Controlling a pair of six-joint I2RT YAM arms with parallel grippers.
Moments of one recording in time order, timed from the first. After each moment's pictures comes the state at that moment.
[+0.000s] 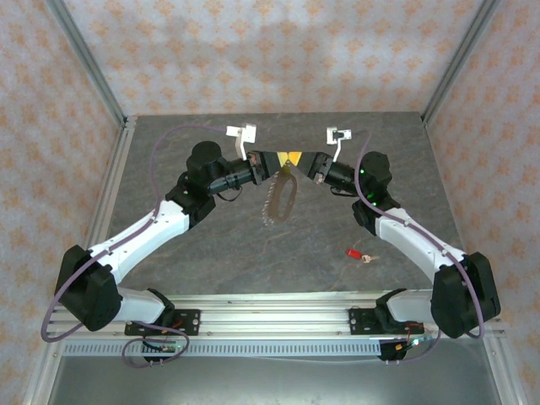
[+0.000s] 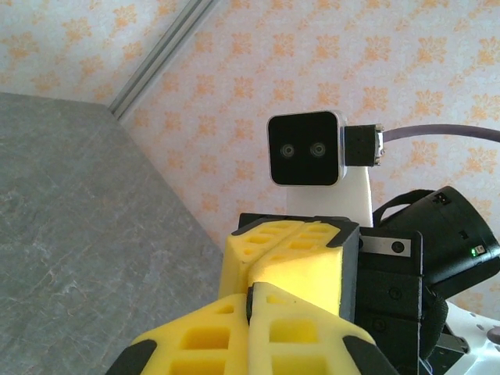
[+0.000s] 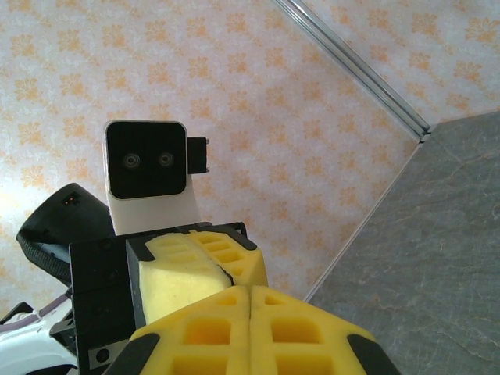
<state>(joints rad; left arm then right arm) -0.55 1.35 1.04 0.29 0.52 -0.76 0.41 1.27 0.82 0.63 -0.76 0.97</state>
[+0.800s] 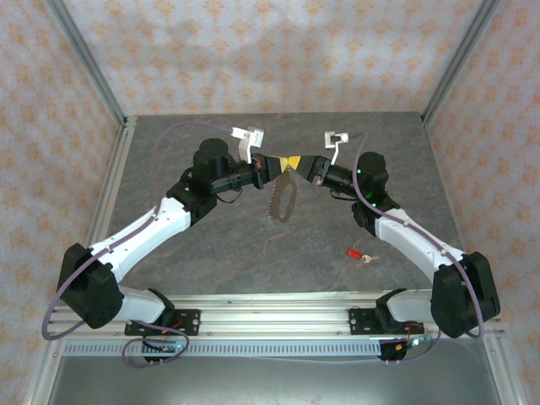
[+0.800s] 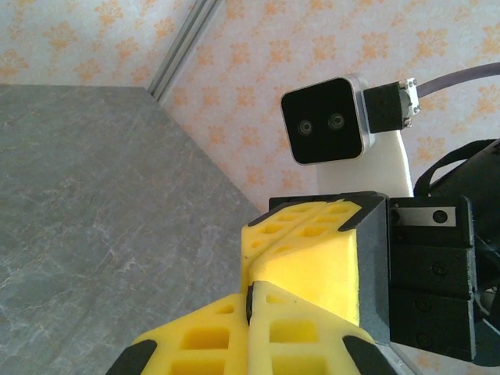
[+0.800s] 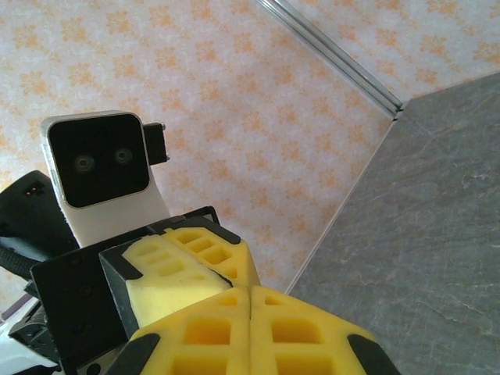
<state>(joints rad) -0.55 1.37 1.09 0.10 0.49 -0.56 0.41 1.27 0.81 0.55 -0.74 0.96</state>
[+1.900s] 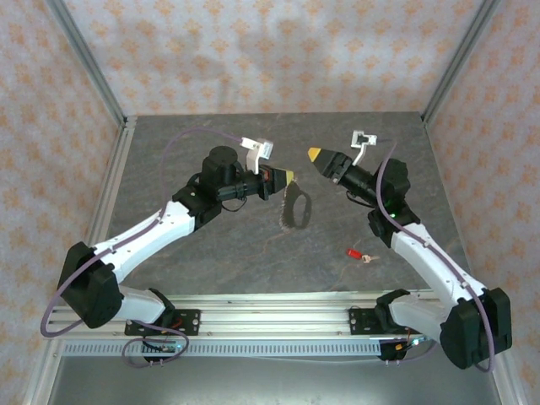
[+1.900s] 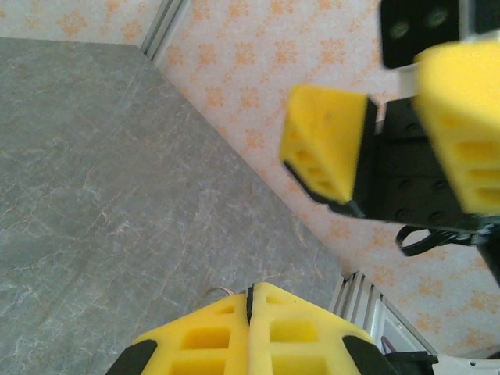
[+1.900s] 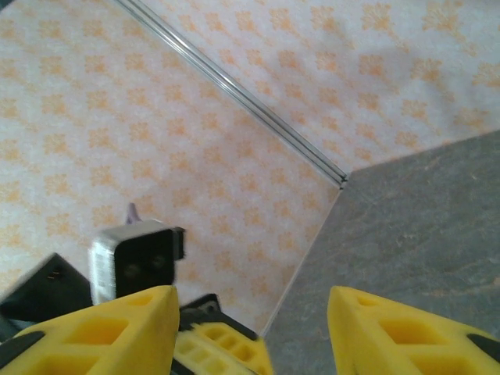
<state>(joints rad) -0.61 1.36 1.06 0.07 0.47 -0.53 0.34 1.08 0.76 0.41 -0.57 0.91</state>
